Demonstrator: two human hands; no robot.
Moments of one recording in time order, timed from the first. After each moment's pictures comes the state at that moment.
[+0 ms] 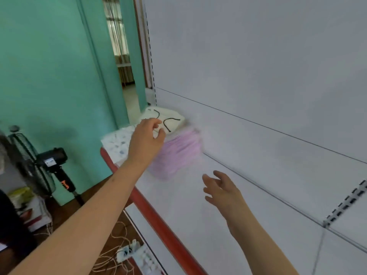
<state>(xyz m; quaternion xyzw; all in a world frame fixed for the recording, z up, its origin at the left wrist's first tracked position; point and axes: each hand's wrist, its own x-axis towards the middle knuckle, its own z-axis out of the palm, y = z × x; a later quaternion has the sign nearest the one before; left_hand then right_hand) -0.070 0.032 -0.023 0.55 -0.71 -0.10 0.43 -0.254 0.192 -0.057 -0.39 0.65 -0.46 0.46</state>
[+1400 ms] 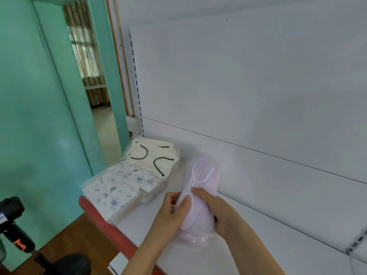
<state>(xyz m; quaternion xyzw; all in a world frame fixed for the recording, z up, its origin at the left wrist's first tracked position) -0.072 0.036 -0.090 0.49 -0.63 -0.52 0.31 -0.225 0.069 -0.071 -0.23 0.53 -0.54 0.61</state>
